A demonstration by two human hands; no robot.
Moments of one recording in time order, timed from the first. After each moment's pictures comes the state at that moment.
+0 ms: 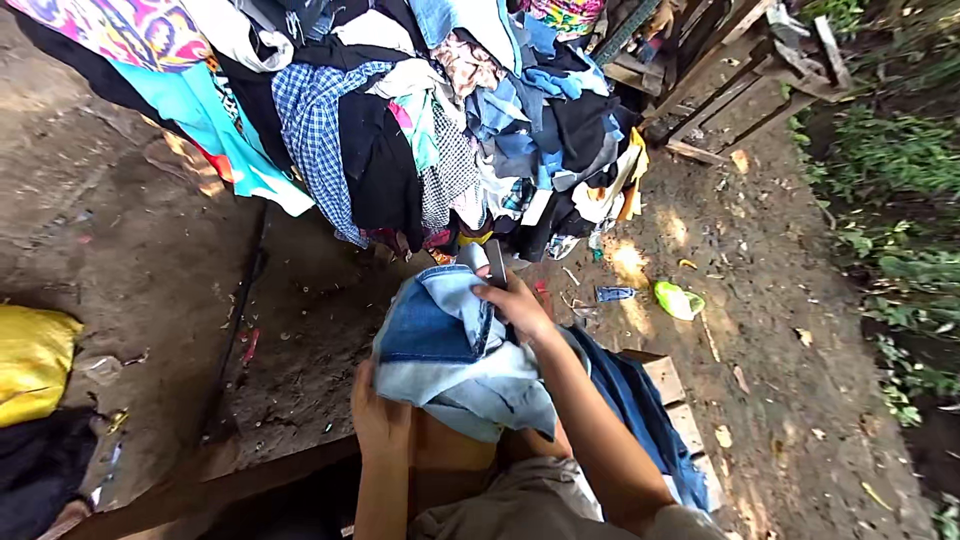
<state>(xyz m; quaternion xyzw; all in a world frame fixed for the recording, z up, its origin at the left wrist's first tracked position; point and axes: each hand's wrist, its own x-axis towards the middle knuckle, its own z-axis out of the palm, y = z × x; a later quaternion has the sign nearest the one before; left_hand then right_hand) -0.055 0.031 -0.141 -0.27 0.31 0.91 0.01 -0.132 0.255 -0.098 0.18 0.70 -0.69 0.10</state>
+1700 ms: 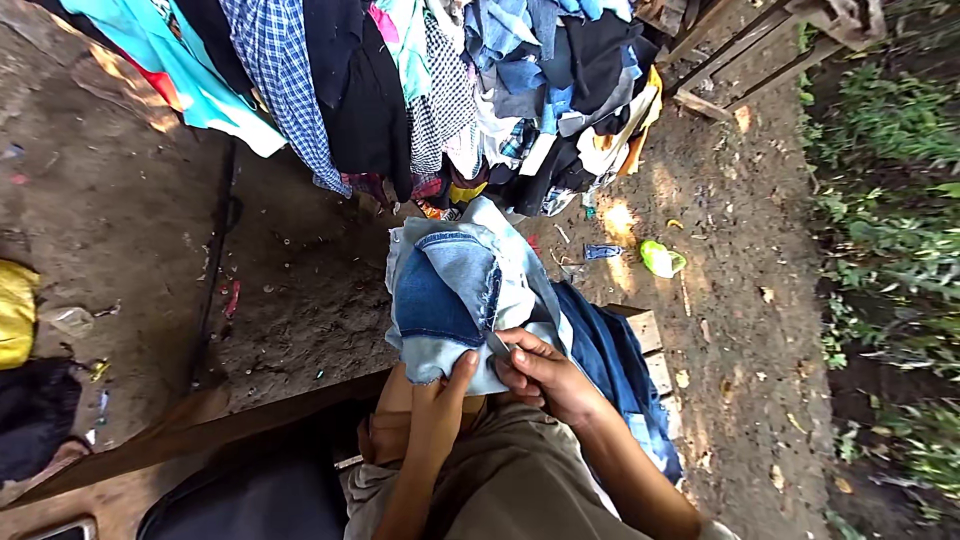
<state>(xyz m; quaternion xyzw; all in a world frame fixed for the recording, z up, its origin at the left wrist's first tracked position) 0.015 0.076 -0.084 -0.12 0.53 0.83 0.12 0.024 0.253 -0.072 0.09 0.48 -0.84 0.25</state>
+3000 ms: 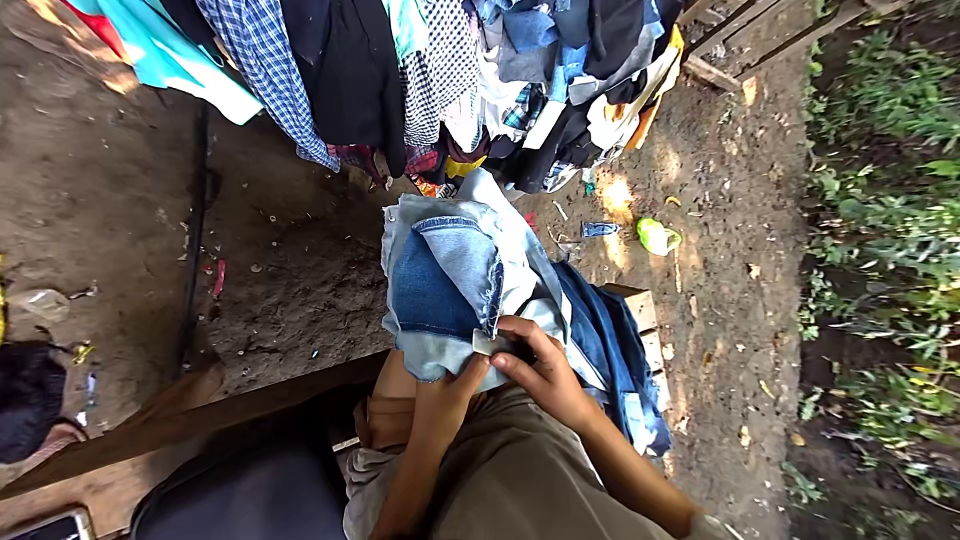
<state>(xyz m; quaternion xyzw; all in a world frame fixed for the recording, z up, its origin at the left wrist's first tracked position) 0.021 0.078 -0.083 -0.16 0.53 0.81 0.16 0.036 0.244 -0.095 -0.05 0.83 -0.55 -0.01</state>
